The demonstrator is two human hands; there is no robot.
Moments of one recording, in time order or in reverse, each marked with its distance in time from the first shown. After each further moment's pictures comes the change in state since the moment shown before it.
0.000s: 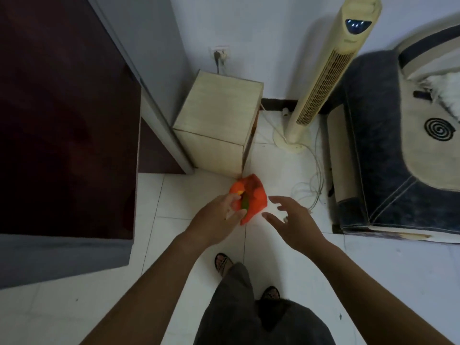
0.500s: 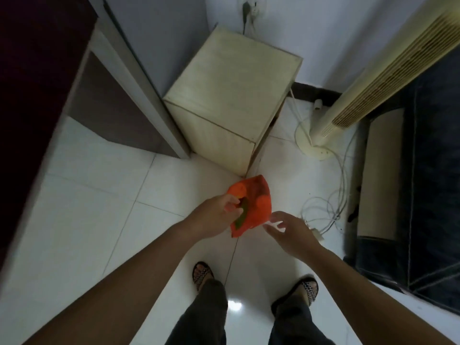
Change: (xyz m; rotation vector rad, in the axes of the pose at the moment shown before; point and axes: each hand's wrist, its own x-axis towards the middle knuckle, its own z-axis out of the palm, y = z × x) left_hand 0.200 -0.106 0.068 -0.206 -0.104 -0.215; right_hand 0.197 0.141 0.084 -0.077 -0.363 0.111
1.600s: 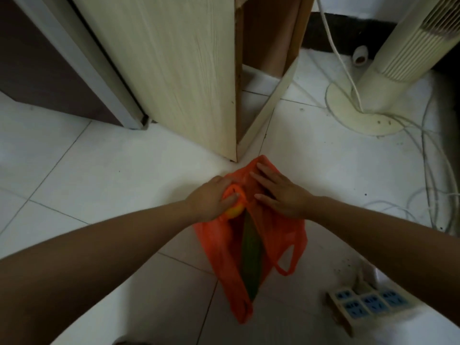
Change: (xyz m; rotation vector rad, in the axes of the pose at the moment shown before) left_hand 0.418 -0.303 0.200 0.344 0.192 0.311; right_hand 0.414 0.301 0.175 -0.538 -0.117 -0.547
